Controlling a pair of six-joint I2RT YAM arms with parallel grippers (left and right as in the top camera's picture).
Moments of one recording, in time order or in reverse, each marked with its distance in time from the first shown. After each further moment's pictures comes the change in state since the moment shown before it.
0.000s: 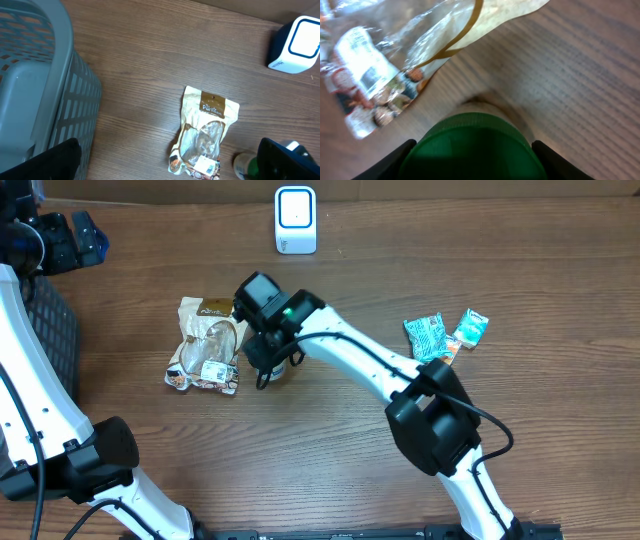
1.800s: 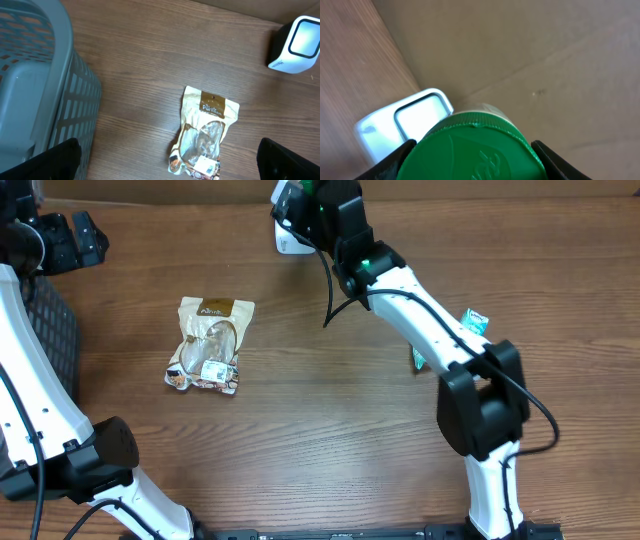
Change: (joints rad) left arm 0.000 0.000 0.000 0.000 0.000 0.000; right arm -0.261 -0.062 -0.072 0.940 0.312 -0.908
